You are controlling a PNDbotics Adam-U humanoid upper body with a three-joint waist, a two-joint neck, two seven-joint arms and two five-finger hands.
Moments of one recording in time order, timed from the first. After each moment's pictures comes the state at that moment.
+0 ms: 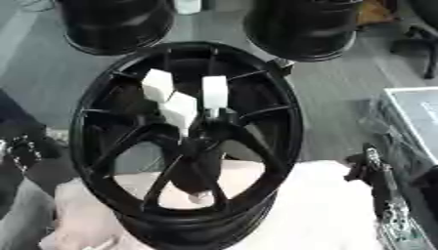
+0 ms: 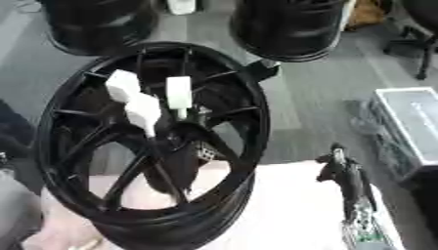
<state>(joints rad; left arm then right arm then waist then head) -0.02 0.15 0.27 -1.79 0.13 0.06 -0.43 -0.04 -0.19 0.02 -1.43 0.01 -0.10 -0.22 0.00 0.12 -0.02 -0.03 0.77</state>
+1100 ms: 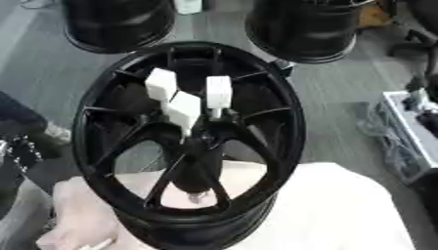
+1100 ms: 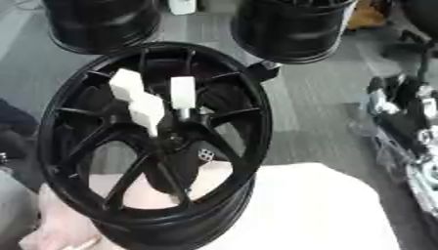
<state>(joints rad) -0.02 0.15 0.26 -1.79 0.13 0.07 -0.44 -0.23 -0.78 0.02 -1.81 -0.12 -0.24 -0.04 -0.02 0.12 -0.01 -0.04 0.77</state>
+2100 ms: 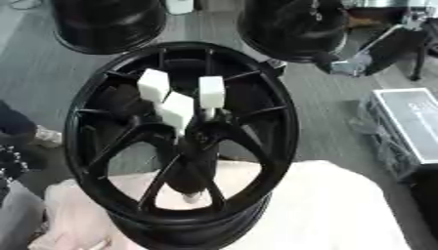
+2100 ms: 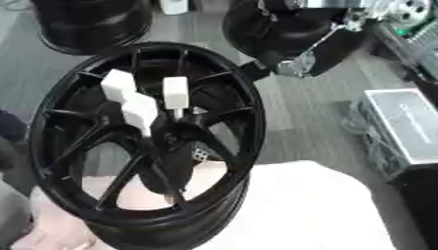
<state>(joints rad) -0.02 0.16 0.24 -1.78 0.13 0.06 -0.46 -0.86 -0.76 0.38 -1.55 -0.03 -0.26 0.82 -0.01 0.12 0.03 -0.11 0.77</state>
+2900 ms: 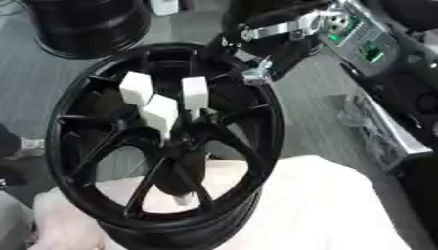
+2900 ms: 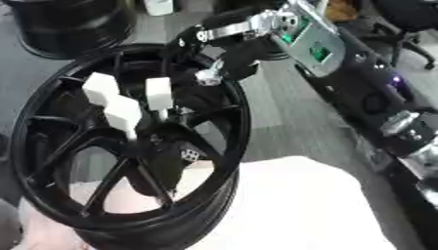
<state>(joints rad) -0.02 0.16 0.24 -1.77 0.12 0.07 -0.45 -0.96 -0.57 0.50 -1.39 0.18 -0.31 0.87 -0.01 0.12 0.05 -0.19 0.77</state>
